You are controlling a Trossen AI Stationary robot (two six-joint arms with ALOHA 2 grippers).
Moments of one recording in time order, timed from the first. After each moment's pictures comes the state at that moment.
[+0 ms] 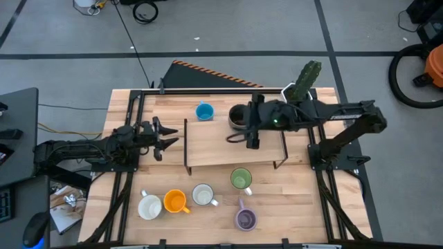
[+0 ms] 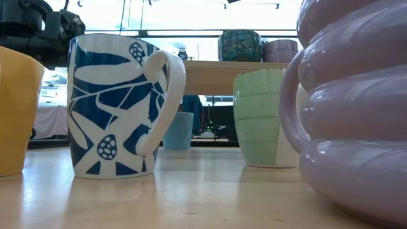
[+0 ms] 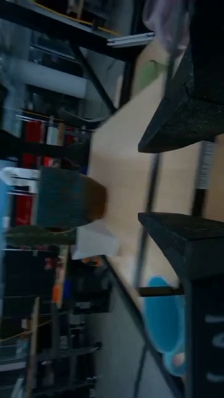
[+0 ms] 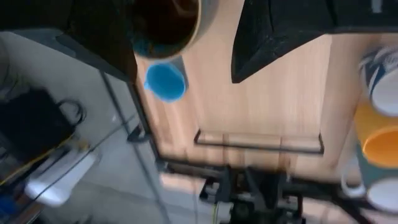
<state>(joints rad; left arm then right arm) 0.19 0.39 0.01 0.47 -0.01 -0.12 0.08 1.39 1.47 -0.63 0.38 -0.15</state>
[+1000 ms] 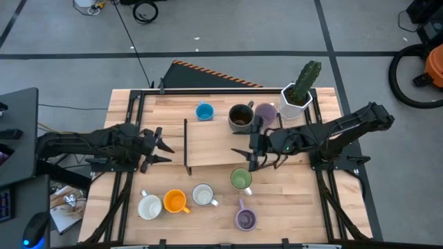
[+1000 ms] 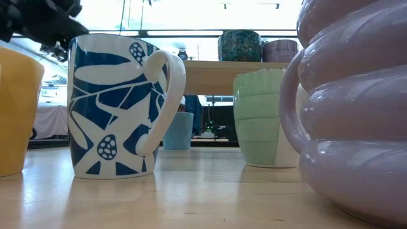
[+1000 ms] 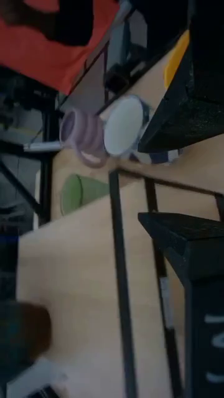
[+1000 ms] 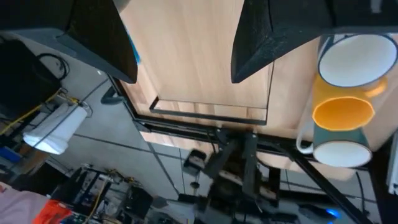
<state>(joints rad) 0.02 0.39 0.33 -0.19 0.25 -0.04 0.27 1.32 1.10 -0.13 0.50 -0.13</state>
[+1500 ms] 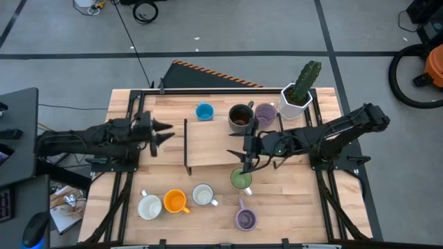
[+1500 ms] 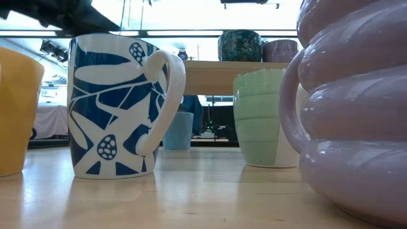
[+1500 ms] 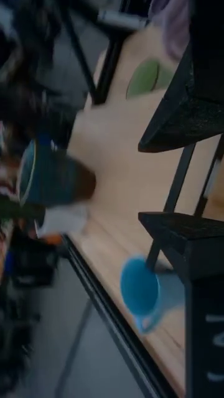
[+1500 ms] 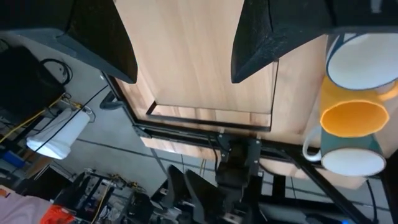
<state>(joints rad) 0.06 0.47 0.49 -0.24 -0.24 -0.25 0.27 1.37 1.10 -0.08 0.51 -0.13</state>
